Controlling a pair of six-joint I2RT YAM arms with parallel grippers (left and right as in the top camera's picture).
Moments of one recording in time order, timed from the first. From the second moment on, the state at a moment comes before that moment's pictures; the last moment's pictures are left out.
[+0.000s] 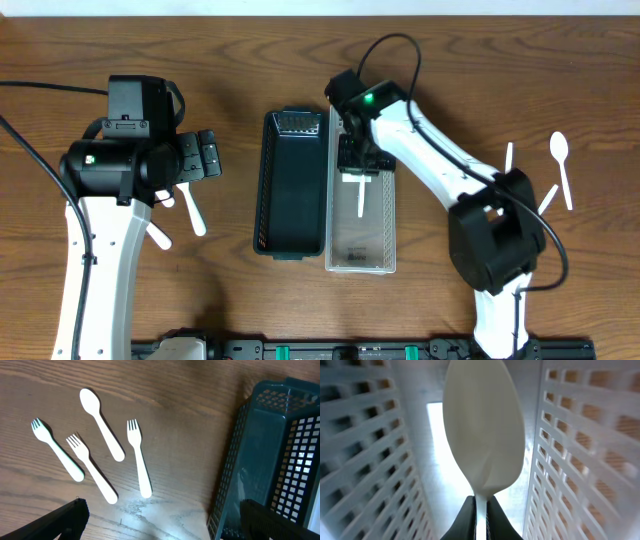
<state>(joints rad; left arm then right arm) -0.03 1.32 1.41 -1.21 -0.09 -0.20 0.56 2.11 1.70 -1.16 0.00 0.67</state>
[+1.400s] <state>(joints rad) -0.03 1.32 1.41 -1.20 -0.09 -0.20 -0.19 1.89 1.33 -0.95 0.13 0.16</state>
